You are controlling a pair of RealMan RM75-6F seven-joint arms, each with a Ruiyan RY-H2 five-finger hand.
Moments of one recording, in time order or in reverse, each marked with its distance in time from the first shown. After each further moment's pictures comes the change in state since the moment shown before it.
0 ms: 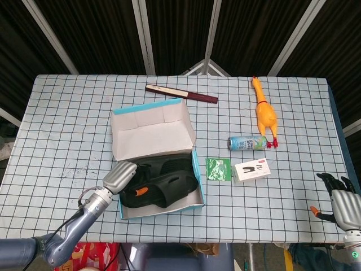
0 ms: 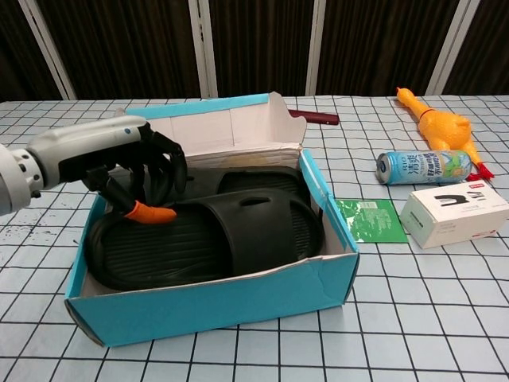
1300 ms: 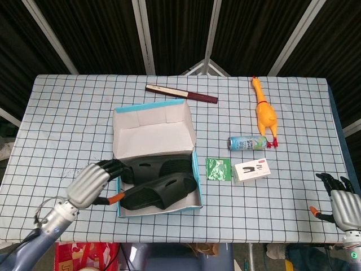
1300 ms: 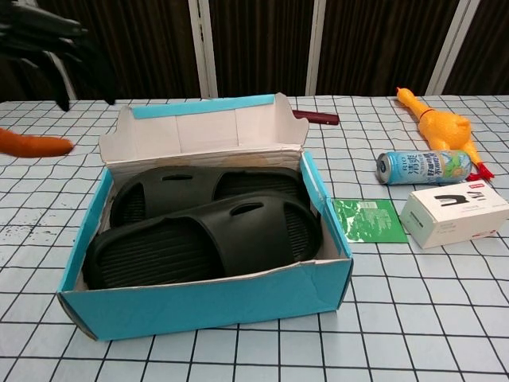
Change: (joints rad) left arm 0.187 0.385 0.069 -0.294 0.390 0.215 0.067; right arm -0.002 -0.003 -0.001 -0.011 -0.005 0.010 -0.018
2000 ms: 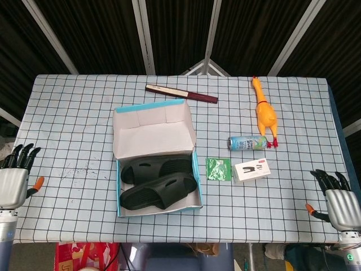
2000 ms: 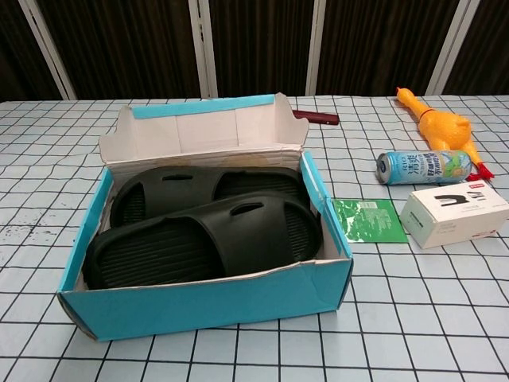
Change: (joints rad) left arm 0.320 -0.197 -0.061 0.524 -0.204 0.329 0.173; right arm -0.010 -0.038 -0.006 0.039 -0.106 0.094 -0.015
